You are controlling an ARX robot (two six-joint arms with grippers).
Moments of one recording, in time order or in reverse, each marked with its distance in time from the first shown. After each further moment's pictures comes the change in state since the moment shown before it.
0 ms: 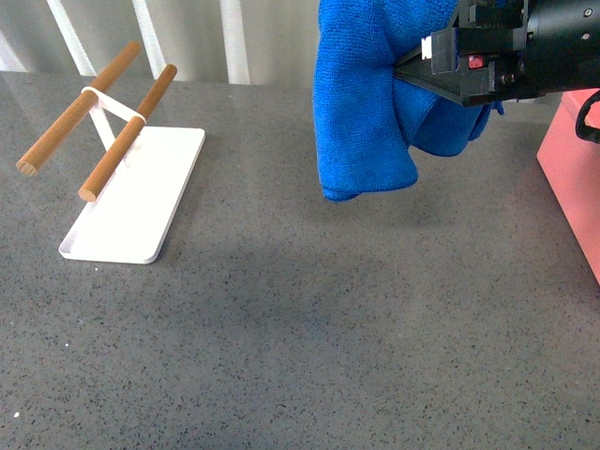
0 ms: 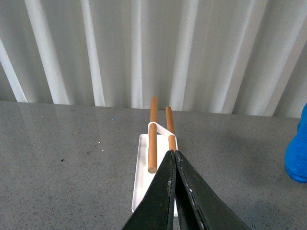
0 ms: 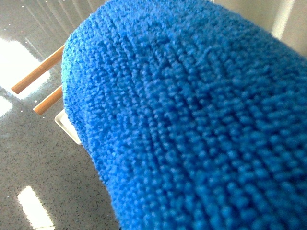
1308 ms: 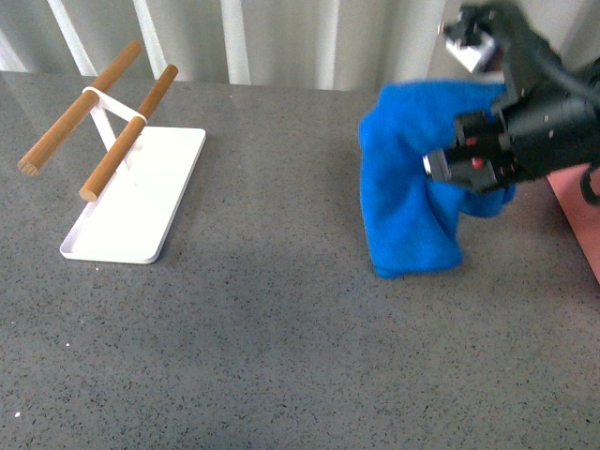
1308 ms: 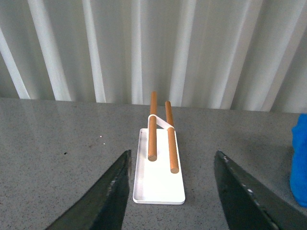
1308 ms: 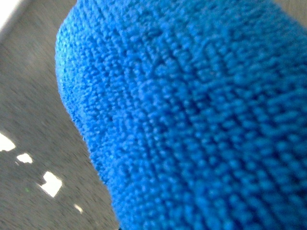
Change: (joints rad) left arm 0.000 -0.322 0.000 -0.330 0.000 0.000; right arm -0.047 0.180 0.122 -0.397 0.221 -0.178
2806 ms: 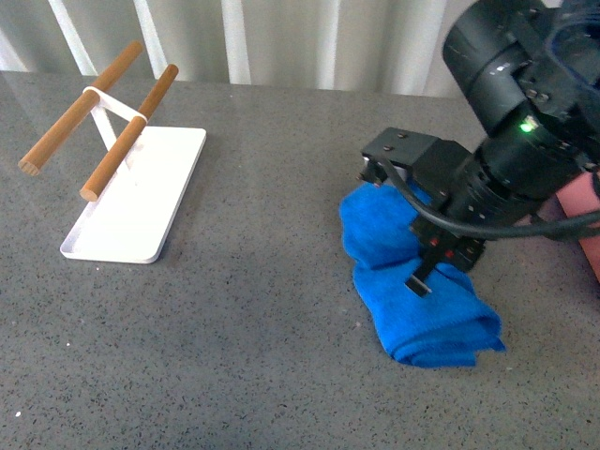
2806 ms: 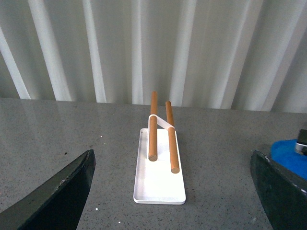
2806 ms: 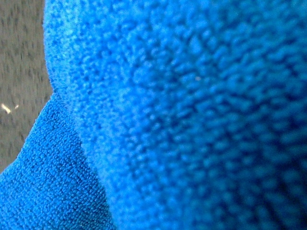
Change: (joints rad) left arm 0.000 -0.001 0.000 0.000 0.000 0.003; right arm 0.118 0.169 0.157 -0.267 0.233 -0.356
